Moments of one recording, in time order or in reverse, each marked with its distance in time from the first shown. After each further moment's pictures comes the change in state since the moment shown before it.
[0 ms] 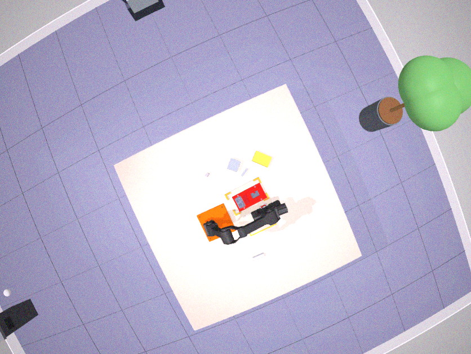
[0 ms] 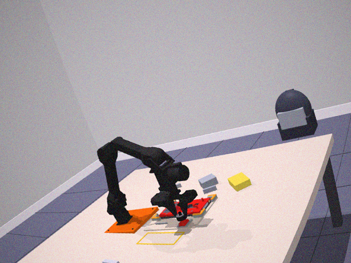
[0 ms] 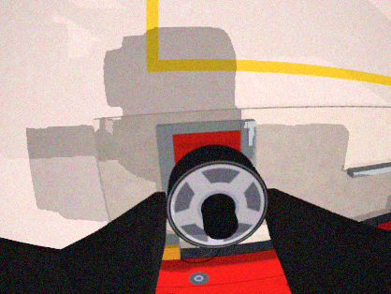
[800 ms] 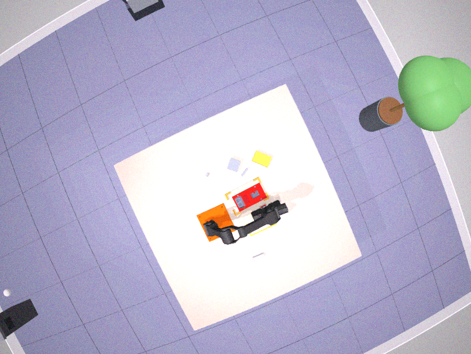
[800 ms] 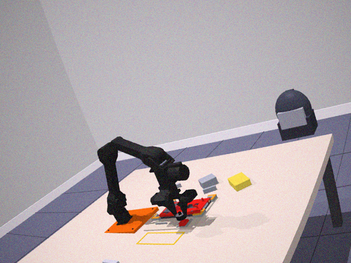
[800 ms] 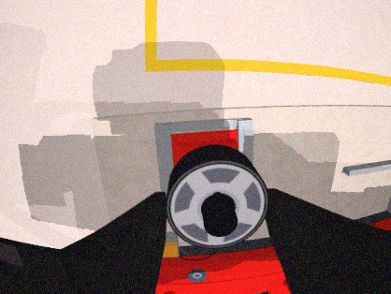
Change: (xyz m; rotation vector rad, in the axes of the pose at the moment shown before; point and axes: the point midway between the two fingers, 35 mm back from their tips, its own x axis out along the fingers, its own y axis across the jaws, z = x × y) arm -0.005 0.000 0.000 0.000 0.000 -0.002
